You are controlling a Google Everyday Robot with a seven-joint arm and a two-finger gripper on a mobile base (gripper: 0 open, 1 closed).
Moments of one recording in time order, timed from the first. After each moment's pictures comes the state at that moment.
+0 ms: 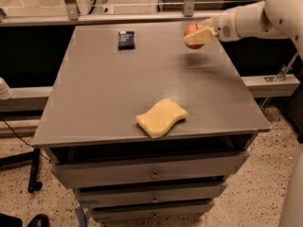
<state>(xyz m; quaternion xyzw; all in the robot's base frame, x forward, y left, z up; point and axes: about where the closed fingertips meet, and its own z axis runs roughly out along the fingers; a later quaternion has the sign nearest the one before) 0.768 -0.172 0.914 -0.39 0.76 0.17 0.50</state>
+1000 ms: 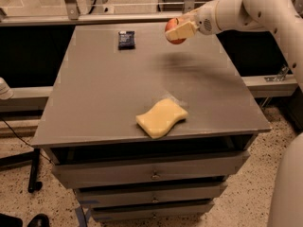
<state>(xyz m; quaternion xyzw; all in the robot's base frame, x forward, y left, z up) 0.777 -0.114 0.933 -0.42 0.73 0.18 0.51</state>
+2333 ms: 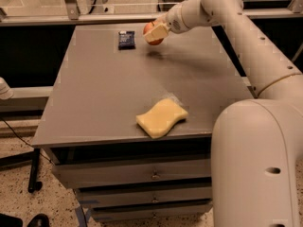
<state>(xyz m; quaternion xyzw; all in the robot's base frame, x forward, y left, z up) 0.844 -0.040 0.895 -0.46 0.73 0.16 0.48</state>
